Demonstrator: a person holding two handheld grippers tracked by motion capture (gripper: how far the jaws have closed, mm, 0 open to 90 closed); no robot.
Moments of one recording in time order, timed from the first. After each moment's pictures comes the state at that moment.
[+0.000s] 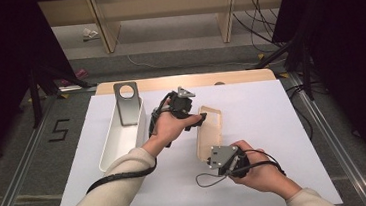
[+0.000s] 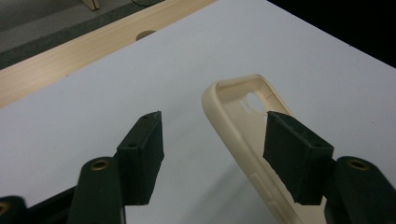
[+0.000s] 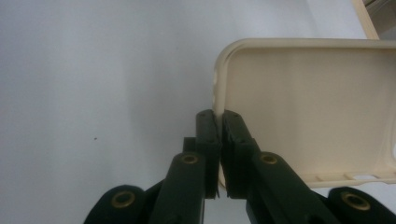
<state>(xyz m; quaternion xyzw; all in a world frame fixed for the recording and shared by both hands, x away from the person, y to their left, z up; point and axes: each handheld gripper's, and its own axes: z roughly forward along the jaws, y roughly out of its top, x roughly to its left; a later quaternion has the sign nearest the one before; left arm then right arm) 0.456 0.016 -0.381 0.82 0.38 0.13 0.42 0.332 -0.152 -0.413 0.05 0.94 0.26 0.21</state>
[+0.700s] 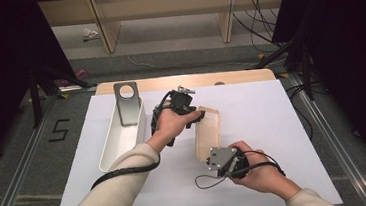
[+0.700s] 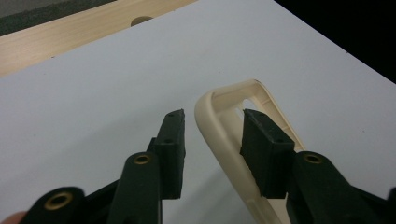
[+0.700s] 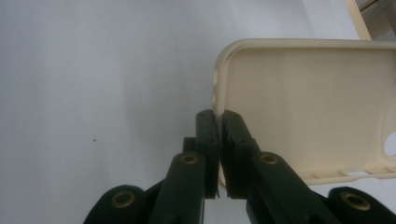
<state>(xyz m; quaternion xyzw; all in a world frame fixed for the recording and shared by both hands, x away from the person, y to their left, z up) 0.465 0.012 -0.383 0.81 0.41 0.09 0.41 0.329 -0.150 -0.411 0.04 0.94 0.26 0.22</state>
